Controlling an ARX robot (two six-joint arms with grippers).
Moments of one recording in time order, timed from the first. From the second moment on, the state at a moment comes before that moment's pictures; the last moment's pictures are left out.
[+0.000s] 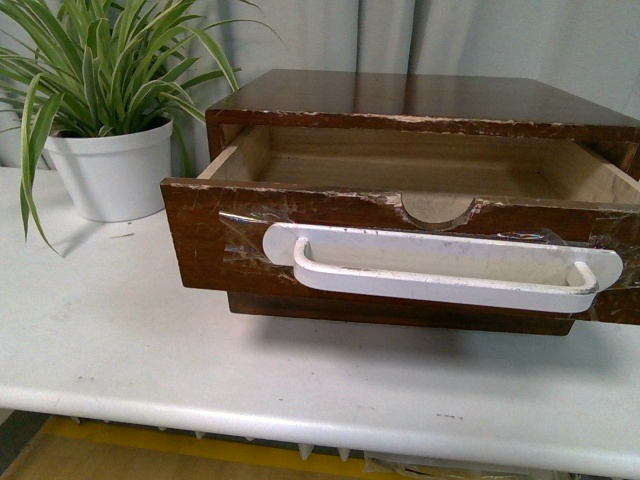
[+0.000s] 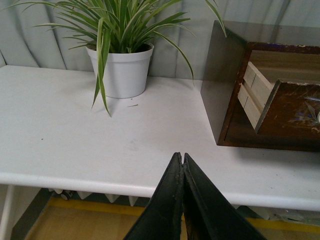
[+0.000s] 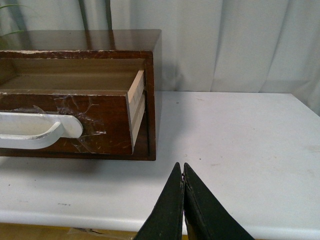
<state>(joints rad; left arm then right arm) 0.00 0.00 0.01 -0.01 0.00 -0.01 0.00 0.01 0.01 0.00 0.00 0.00</state>
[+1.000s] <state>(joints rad) 0.00 0.00 0.01 -0.01 0.00 -0.01 0.00 0.00 0.01 0.00 0.00 0.00</state>
